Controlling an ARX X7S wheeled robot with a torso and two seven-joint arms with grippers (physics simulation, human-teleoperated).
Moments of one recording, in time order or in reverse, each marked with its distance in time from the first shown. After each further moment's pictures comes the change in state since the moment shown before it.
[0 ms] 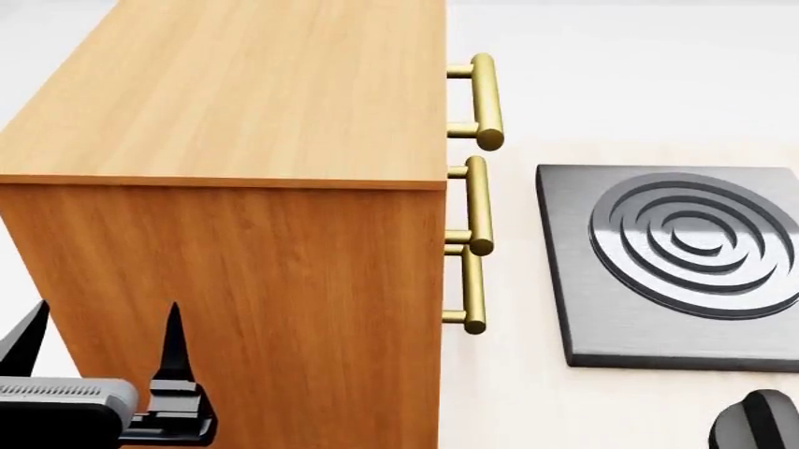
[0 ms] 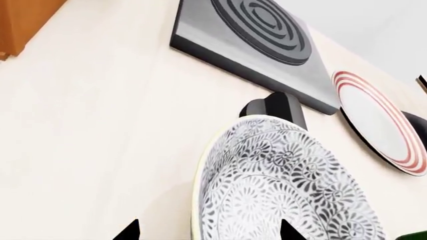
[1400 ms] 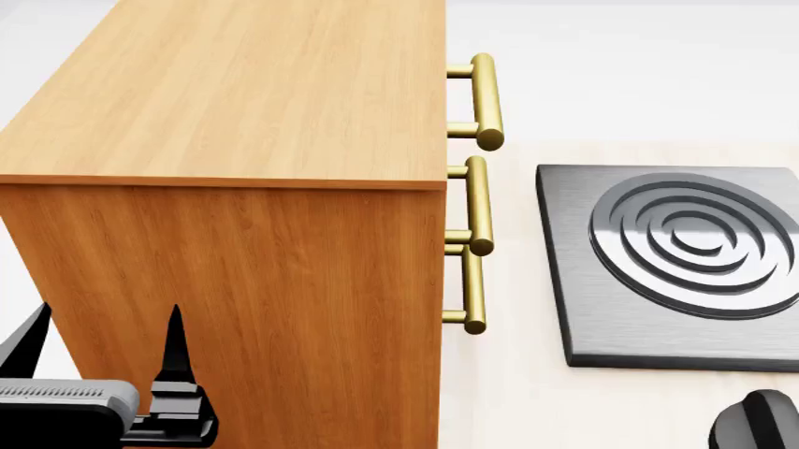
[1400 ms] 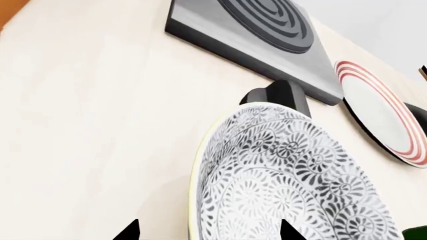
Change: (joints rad) left arm -0.005 -0.017 0.019 -0.013 -0.018 0.016 -0.022; right arm 0.002 -0.001 -0.053 0.077 -0.063 -0.057 -0.030
